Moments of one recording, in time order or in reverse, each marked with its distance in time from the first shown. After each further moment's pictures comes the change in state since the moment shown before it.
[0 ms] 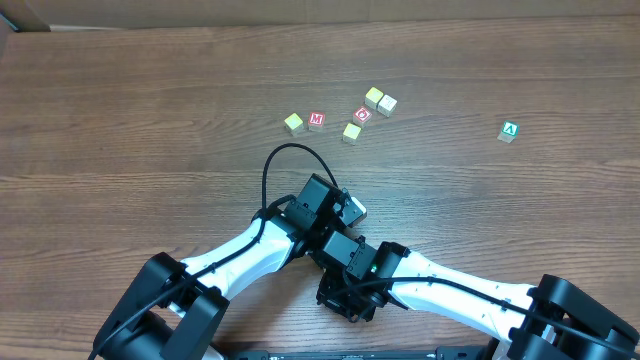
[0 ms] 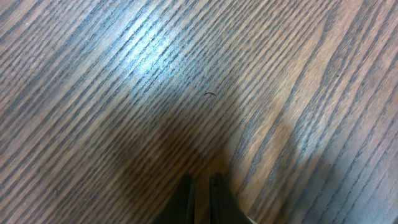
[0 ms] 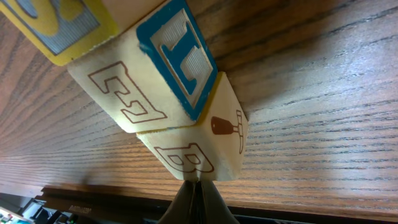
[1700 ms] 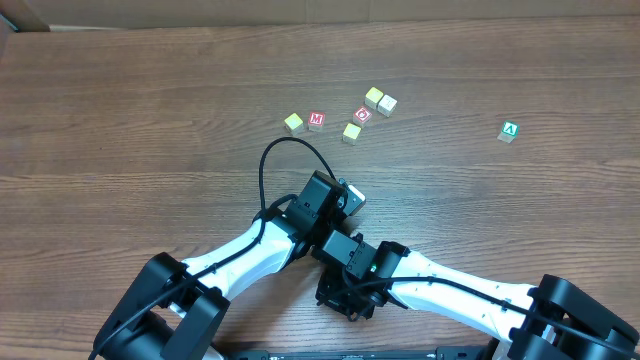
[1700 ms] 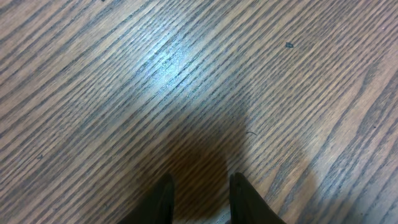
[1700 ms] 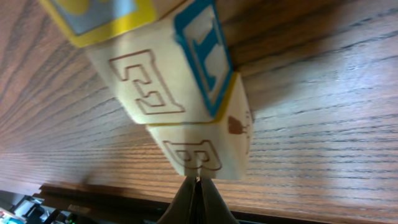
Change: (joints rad) left arm -0.006 0.000 -0.001 0.092 -0.102 -0.092; right arm 0.000 0.000 0.006 0.006 0.008 -0.038
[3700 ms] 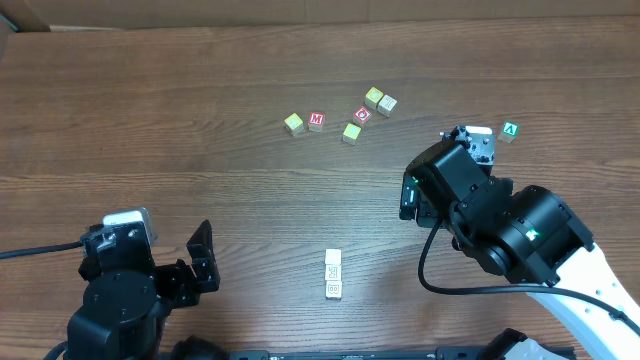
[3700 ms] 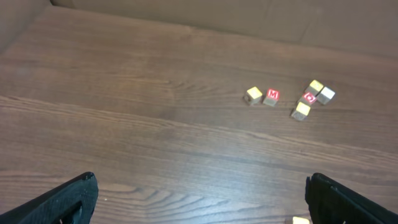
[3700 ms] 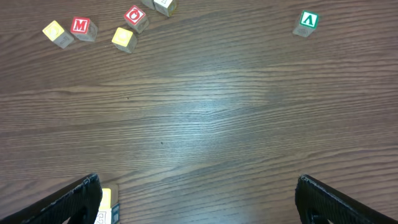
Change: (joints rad) left arm 0.217 -1.024 0.474 -1.006 -0.531 -0.501; right arm -0.336 -0.356 0.602 -0.800 0.734 -0.740
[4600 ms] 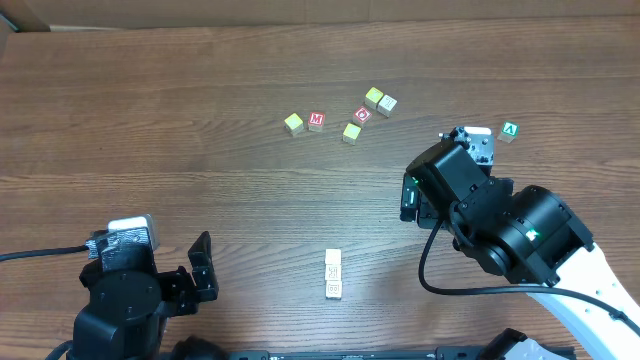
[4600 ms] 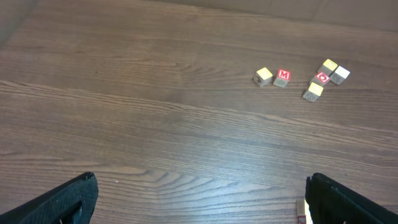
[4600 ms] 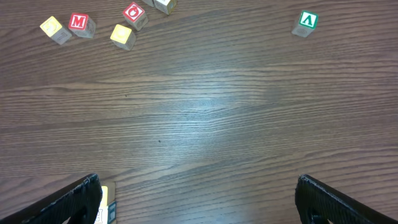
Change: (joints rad) left arm 0.000 0.000 0.000 -0.076 0.004 0.000; right arm 0.000 0.000 0.000 -0.006 0.000 -0.011
